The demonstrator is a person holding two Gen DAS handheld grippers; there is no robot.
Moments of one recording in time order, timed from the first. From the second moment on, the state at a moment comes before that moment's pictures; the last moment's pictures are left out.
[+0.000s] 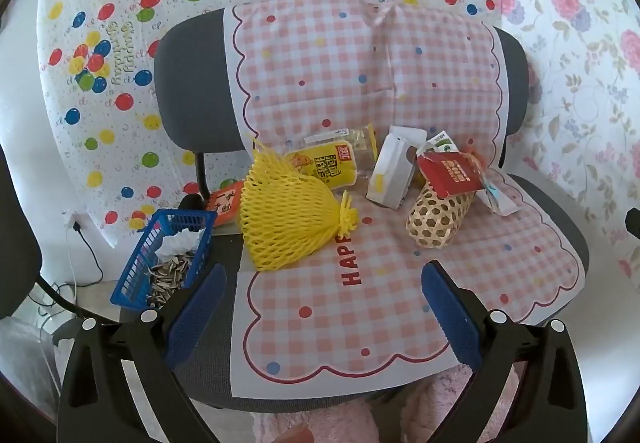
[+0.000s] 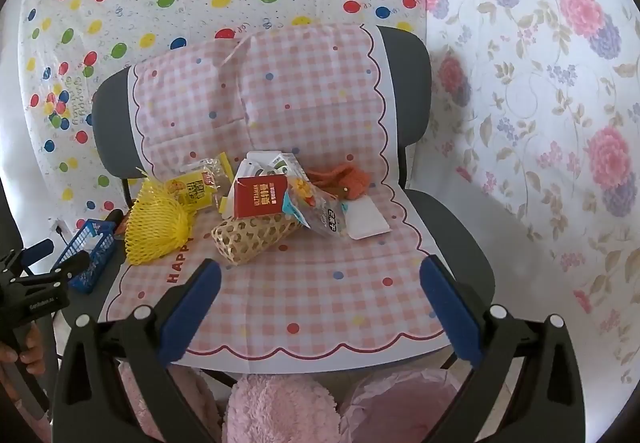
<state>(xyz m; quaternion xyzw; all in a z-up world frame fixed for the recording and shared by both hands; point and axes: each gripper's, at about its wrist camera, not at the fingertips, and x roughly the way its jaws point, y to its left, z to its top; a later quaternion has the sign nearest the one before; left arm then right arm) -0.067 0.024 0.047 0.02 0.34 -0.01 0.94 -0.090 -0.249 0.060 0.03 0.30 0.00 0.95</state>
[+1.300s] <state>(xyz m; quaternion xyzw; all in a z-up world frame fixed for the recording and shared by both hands) -0.069 0.022 0.046 0.02 0.34 -0.01 0.94 -0.082 -0.245 0.055 0.03 0.30 0.00 0.95</state>
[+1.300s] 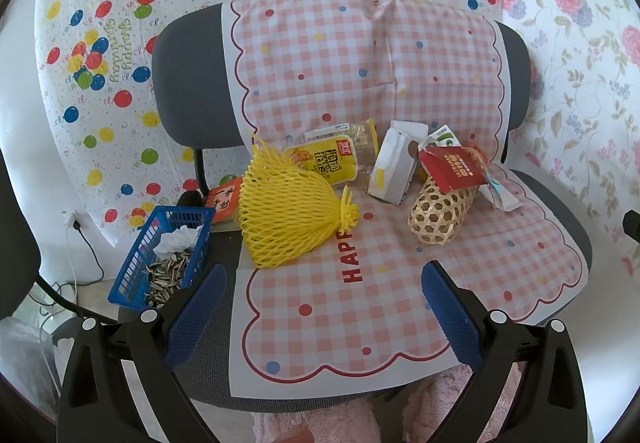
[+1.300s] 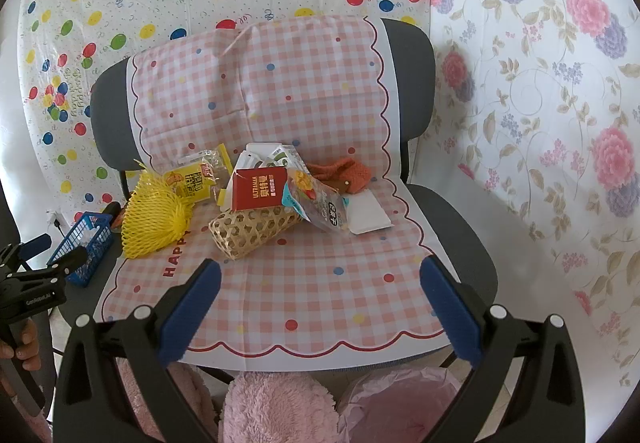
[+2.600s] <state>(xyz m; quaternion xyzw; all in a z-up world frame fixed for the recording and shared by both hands) 0.041 0.012 -0.027 0.01 0.41 -0.01 0.91 0.066 -0.234 -0.057 -0.08 0.36 0.02 0.93</state>
